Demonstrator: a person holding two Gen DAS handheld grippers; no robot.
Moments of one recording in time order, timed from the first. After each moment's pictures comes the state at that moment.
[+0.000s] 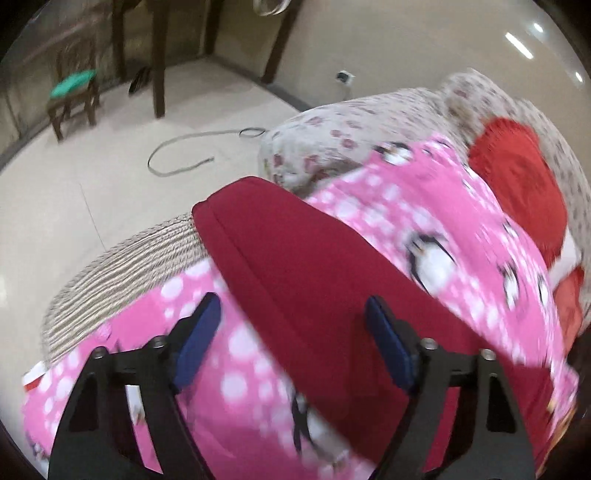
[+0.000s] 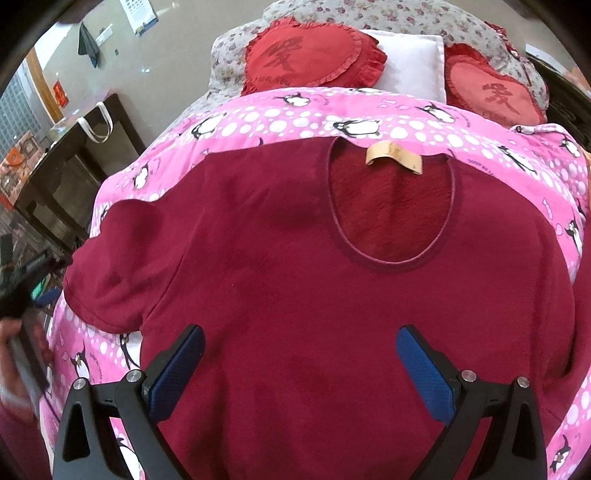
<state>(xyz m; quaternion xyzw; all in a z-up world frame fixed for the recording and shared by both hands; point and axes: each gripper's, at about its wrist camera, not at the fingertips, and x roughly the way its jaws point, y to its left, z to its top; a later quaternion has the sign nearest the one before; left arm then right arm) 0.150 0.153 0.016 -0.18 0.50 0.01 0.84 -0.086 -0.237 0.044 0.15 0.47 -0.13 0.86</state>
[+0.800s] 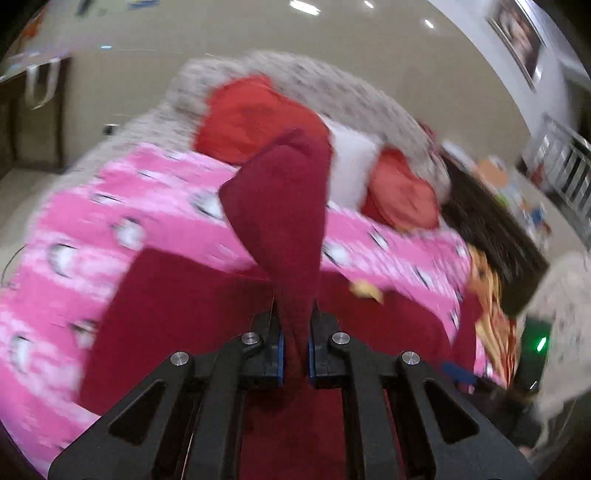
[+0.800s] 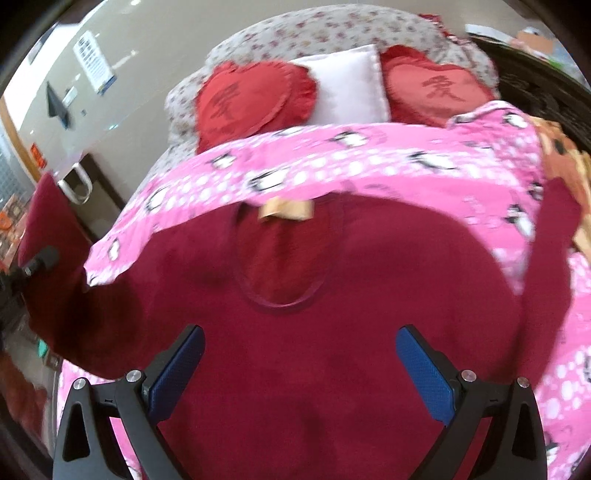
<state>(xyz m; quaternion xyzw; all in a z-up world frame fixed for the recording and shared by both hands) -0.008 -0.112 0.138 -0.05 0.39 -0.37 0.84 -0.134 -0.315 0.080 0.22 0.41 -0.20 0.86</state>
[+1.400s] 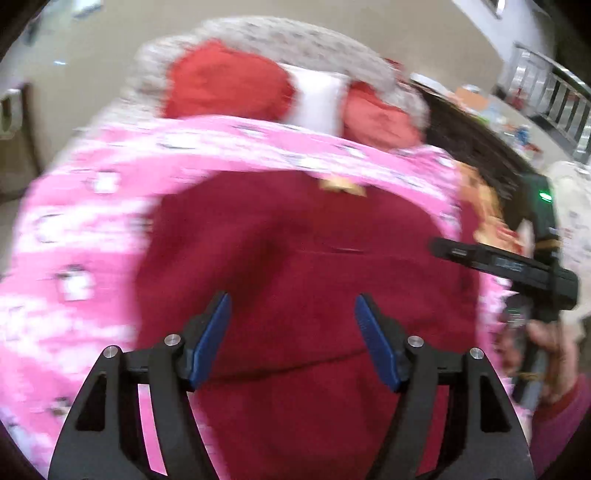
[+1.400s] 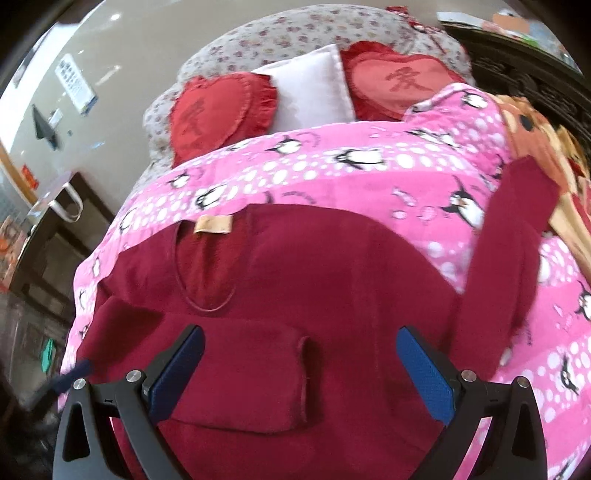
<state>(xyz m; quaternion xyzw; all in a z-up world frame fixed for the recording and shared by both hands) -0.059 -0.081 0.111 0.06 0.41 -0.37 0.83 -0.166 -0.361 0.075 0.24 0.40 -0.19 0.86</state>
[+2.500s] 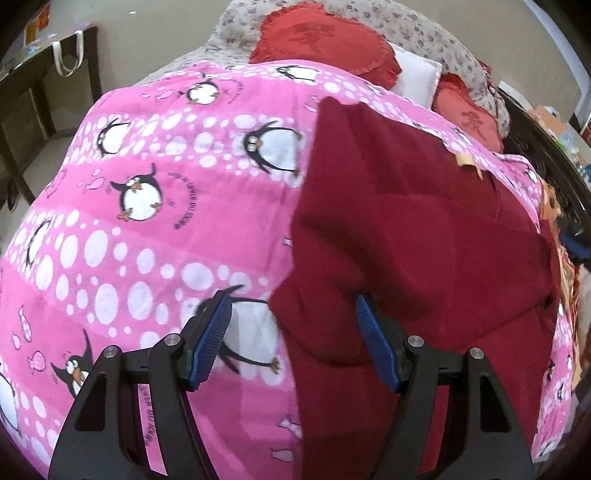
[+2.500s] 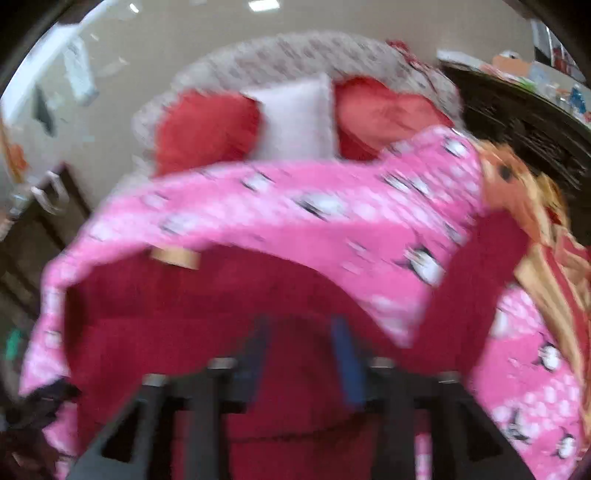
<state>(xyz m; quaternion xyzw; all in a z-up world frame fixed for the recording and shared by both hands) -0.023 -0.052 0.042 0.03 0.48 -0.26 0.84 -0.167 -0.382 0.093 0.17 0.36 -0.22 0.89</state>
